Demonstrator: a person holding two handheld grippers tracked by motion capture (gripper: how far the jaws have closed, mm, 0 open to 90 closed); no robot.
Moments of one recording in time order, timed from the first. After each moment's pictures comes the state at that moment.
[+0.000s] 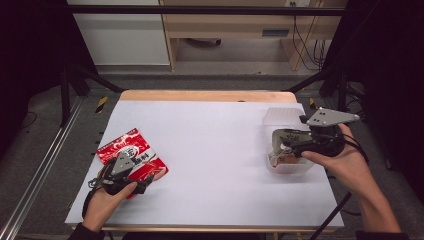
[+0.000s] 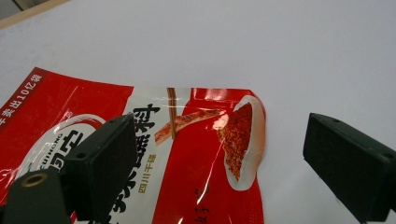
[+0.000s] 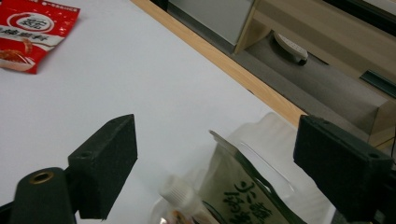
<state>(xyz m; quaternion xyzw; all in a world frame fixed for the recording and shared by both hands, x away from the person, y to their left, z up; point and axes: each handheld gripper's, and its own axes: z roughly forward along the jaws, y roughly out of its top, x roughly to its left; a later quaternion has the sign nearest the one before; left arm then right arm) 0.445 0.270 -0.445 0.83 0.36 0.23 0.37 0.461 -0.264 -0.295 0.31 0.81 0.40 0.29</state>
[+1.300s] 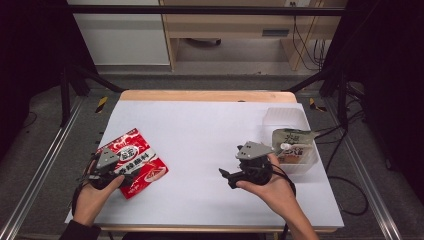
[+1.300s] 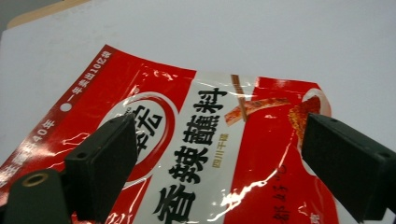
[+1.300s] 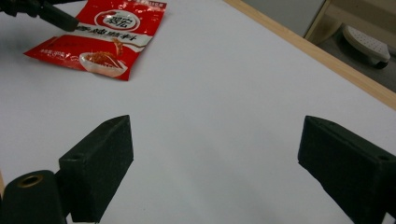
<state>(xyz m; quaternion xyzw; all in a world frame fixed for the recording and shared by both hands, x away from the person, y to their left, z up) 0.455 0.307 -0.442 0.80 0.41 0.25 0.36 0.439 -0.124 -0.381 0.28 0.83 0.42 0.22</state>
